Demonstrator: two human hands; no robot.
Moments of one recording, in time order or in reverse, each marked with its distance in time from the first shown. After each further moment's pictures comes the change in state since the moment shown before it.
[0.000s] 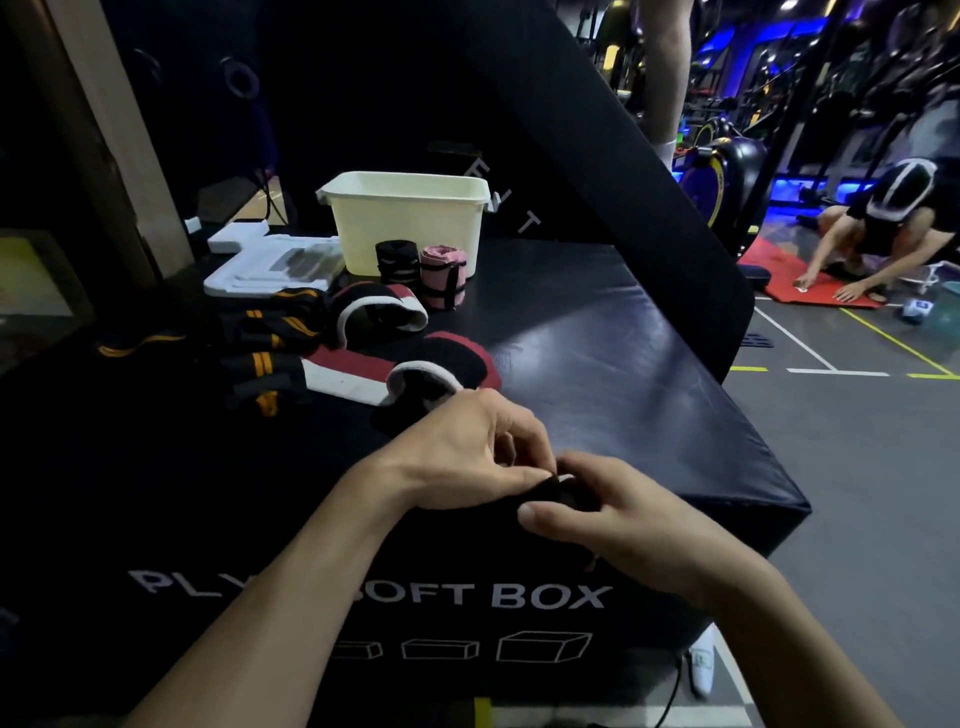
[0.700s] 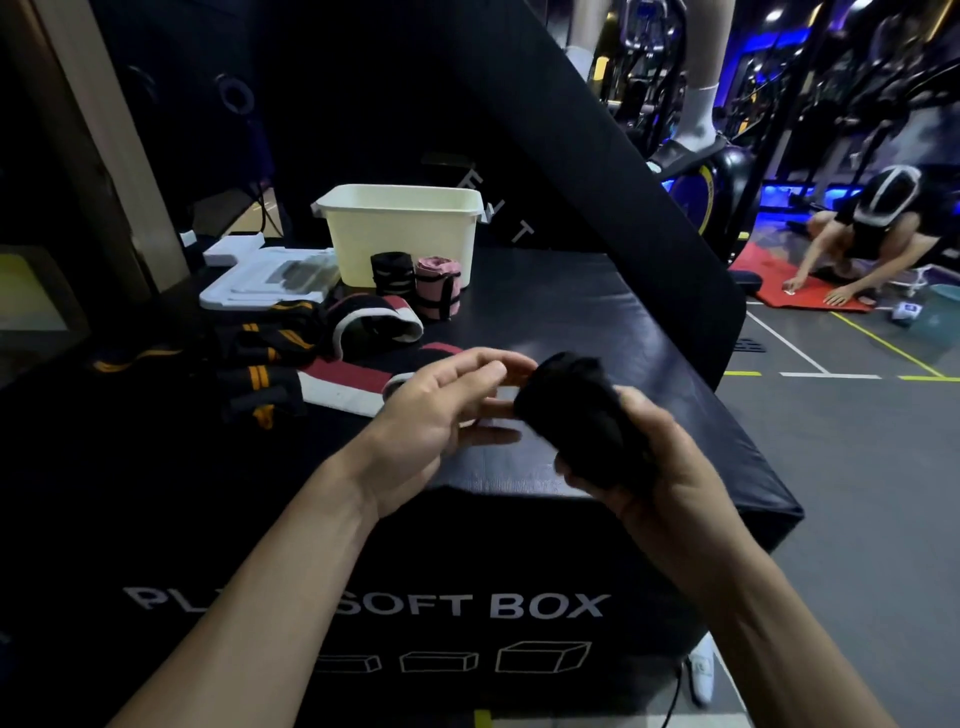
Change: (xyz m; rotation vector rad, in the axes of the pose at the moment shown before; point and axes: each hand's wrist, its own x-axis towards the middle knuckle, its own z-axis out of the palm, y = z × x) left_hand -0.003 0.007 -0.009 -0.821 0.245 -0.084; right_hand 0.002 -0.017 -0.004 0.874 0.369 -0.101
